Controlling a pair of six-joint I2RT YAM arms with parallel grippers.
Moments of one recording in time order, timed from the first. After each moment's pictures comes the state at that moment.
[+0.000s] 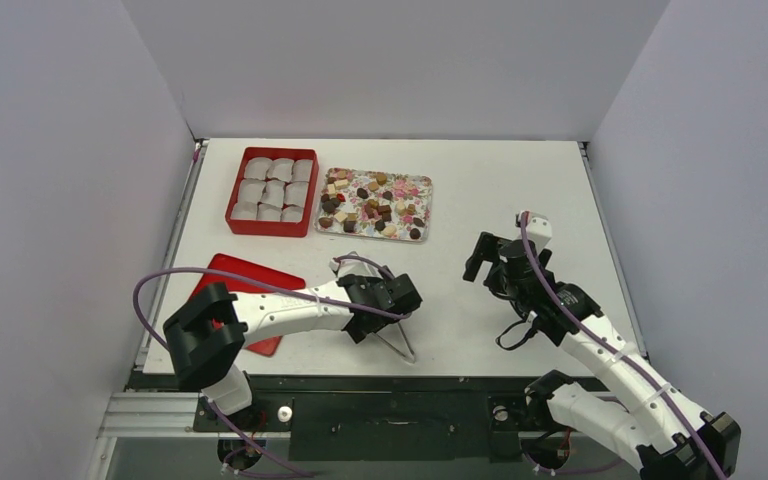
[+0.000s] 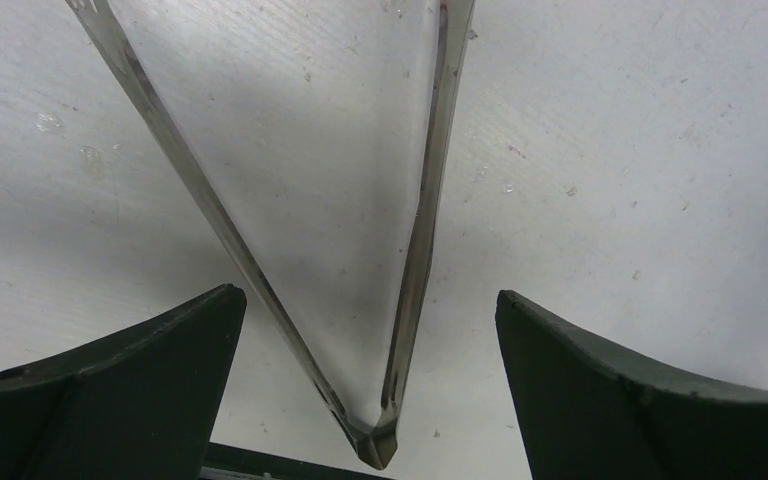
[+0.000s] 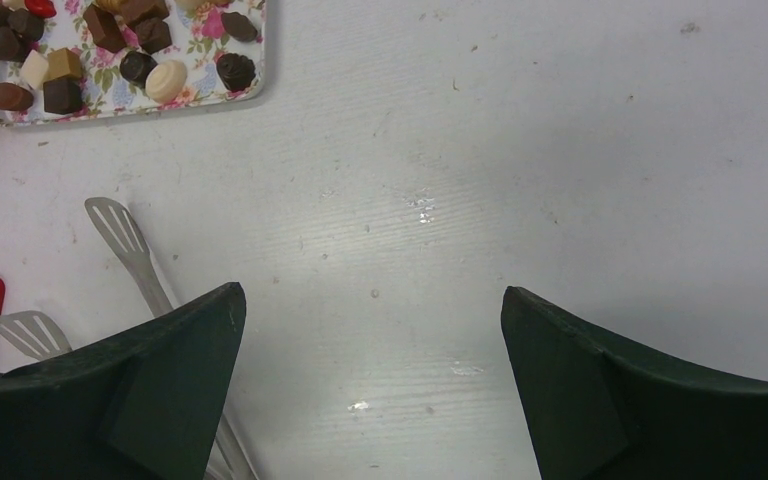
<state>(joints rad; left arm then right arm) -1.13 1.63 1.08 -0.76 -0.53 -1.67 0.54 0.87 0.74 -0.55 0.36 0.61</state>
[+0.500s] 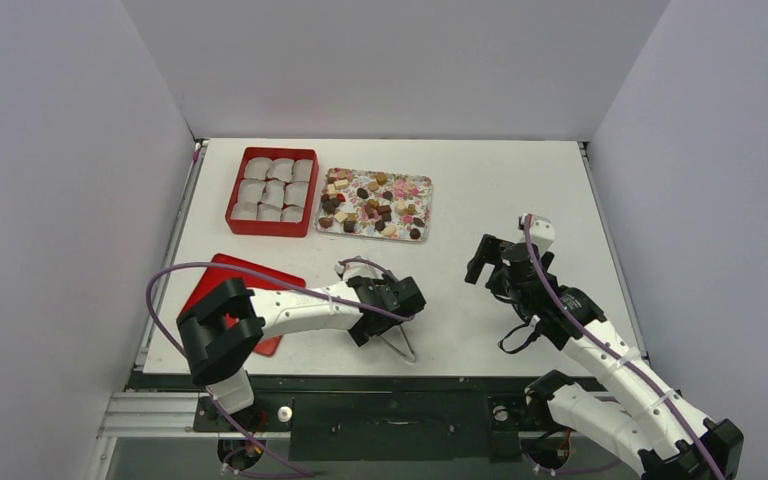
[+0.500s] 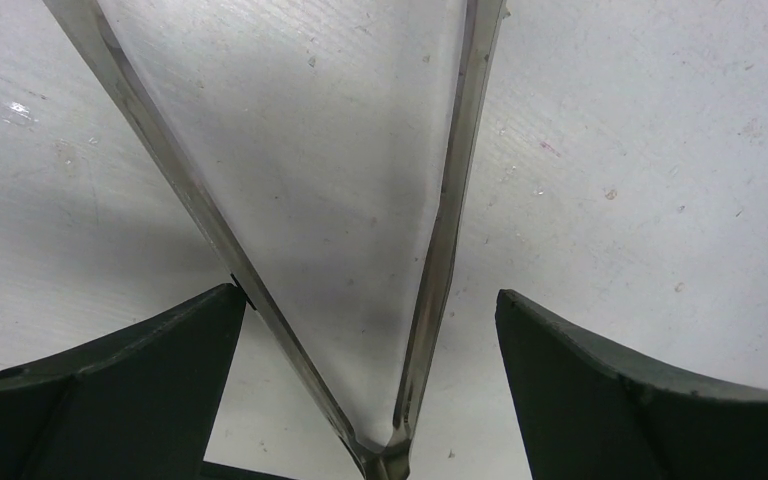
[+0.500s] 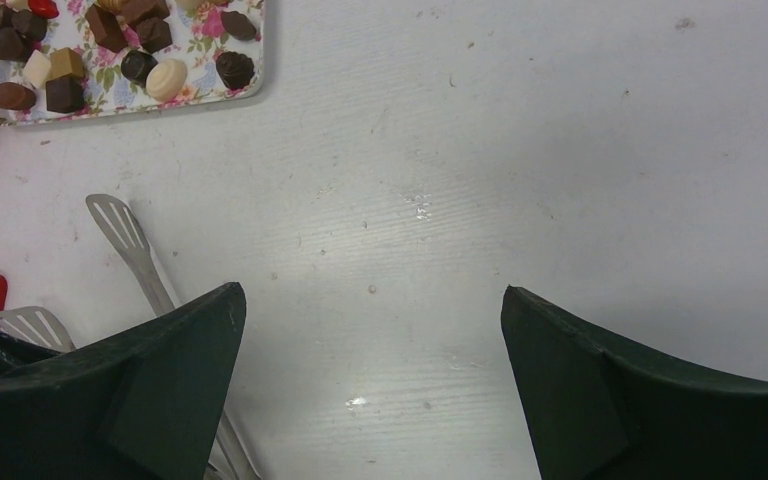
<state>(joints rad) -1.13 1.69 1.08 -0.73 -0.51 -1.67 0.54 0.83 0.72 -0.56 0.36 0.62</state>
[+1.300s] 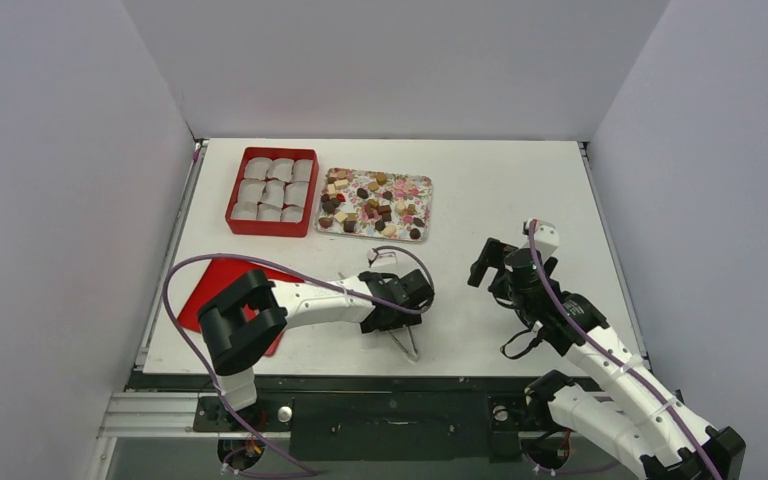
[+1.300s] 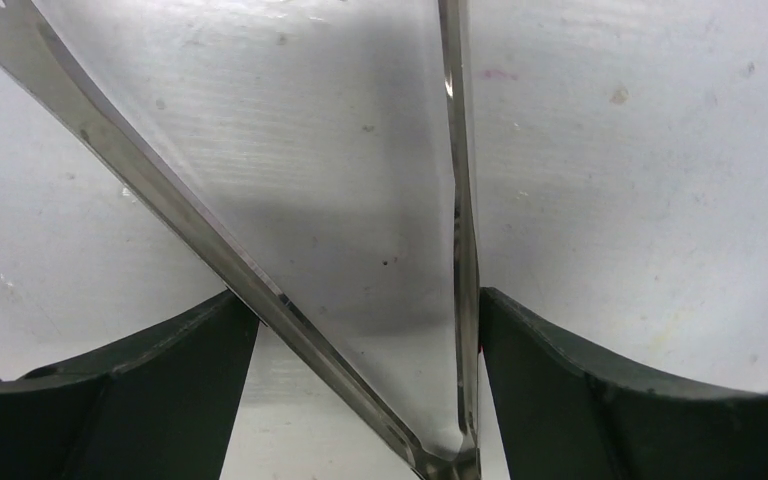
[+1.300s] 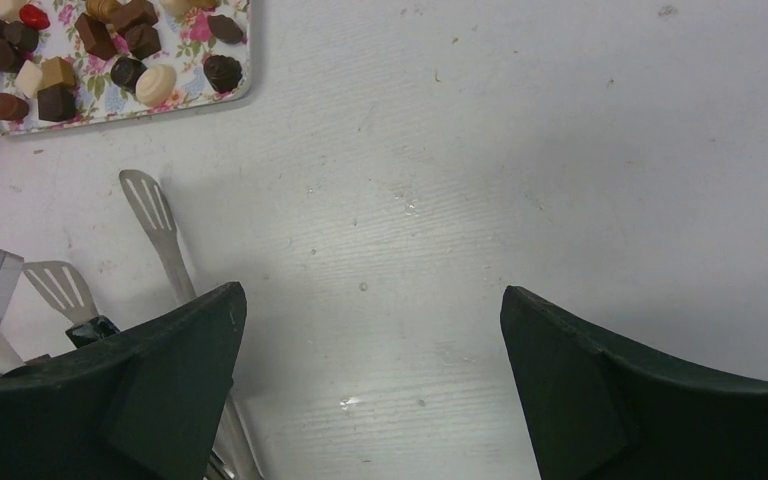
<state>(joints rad) -1.10 1.81 1.15 -0.63 -0.41 -1.28 0.54 0.79 0.69 -0.56 0.38 0.64</state>
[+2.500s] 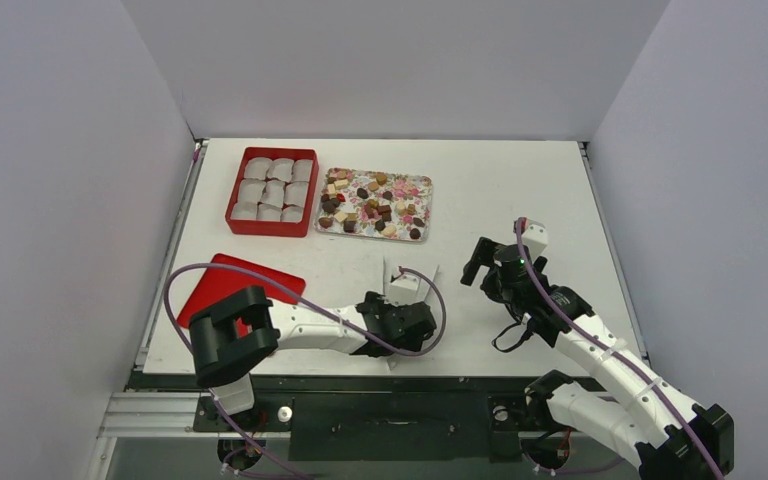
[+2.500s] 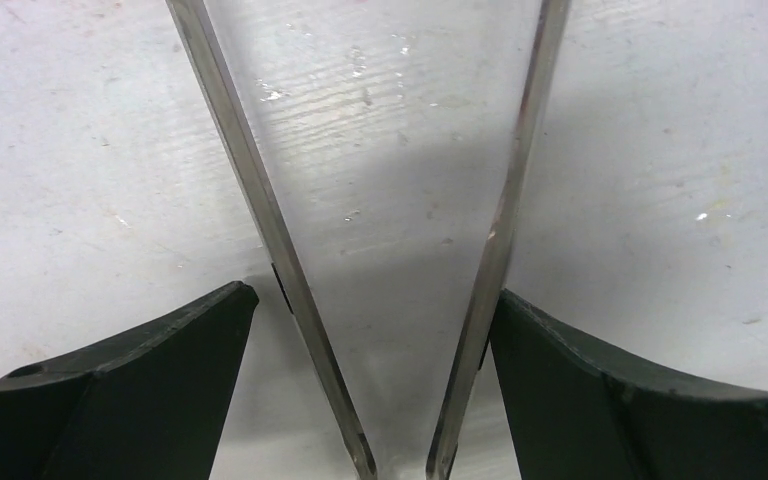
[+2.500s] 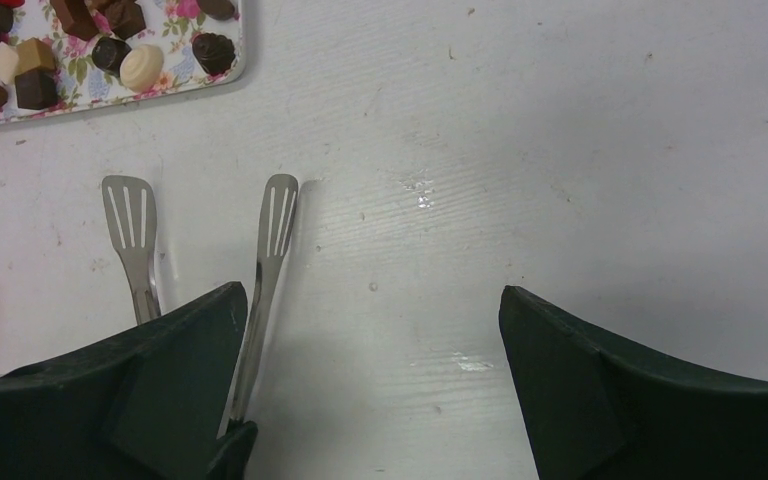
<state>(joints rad) -1.25 1.74 0.98 -0.36 -0.55 -0.85 0.54 0.88 0.67 -0.50 0.36 0.67</state>
